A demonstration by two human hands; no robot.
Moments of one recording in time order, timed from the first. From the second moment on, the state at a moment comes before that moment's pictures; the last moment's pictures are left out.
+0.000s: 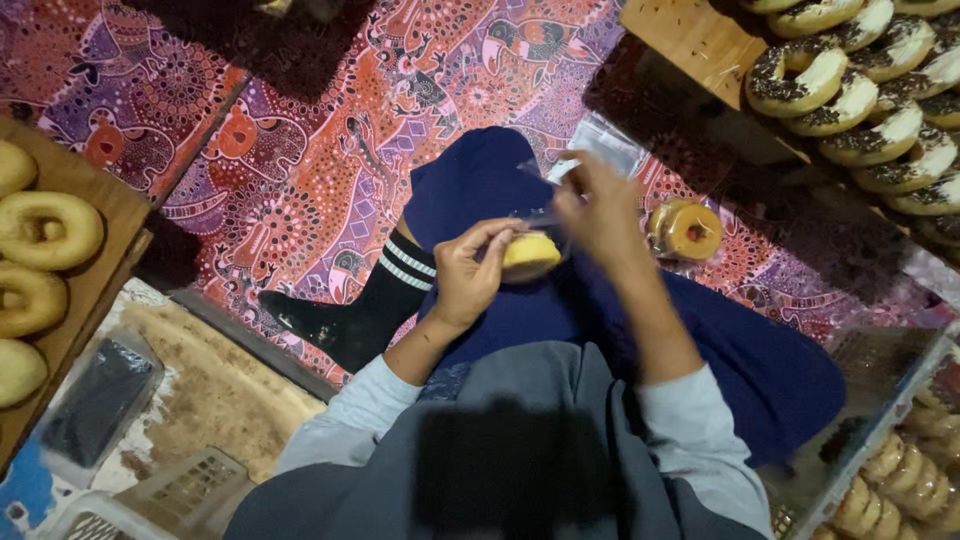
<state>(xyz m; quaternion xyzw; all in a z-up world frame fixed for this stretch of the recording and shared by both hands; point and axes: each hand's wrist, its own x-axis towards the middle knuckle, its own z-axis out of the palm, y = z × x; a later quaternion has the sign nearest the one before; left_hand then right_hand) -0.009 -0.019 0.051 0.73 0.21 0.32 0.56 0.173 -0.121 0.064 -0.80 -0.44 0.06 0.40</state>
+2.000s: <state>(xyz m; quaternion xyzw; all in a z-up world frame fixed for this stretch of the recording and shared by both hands) -0.029 0.044 0.023 0.60 0.18 0.28 0.73 0.135 -0.128 0.060 -0.72 -0.37 0.03 0.58</state>
